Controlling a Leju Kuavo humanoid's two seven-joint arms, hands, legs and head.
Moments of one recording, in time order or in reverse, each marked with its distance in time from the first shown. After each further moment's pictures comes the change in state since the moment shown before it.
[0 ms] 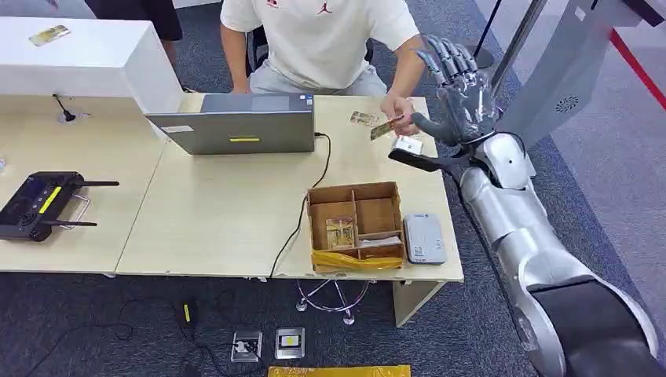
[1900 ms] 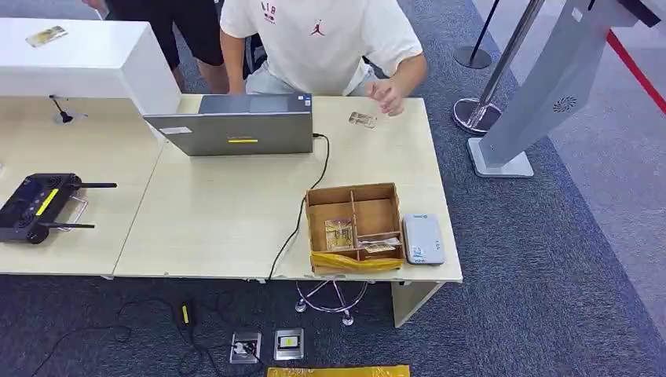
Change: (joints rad) left arm 0.042 0.005 0.007 0.003 0.025 -0.008 0.043; right arm 0.762 -0.128 -1.504 0.438 0.429 0.662 0.863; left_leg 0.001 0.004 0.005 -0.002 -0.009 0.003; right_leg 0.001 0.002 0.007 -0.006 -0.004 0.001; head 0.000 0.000
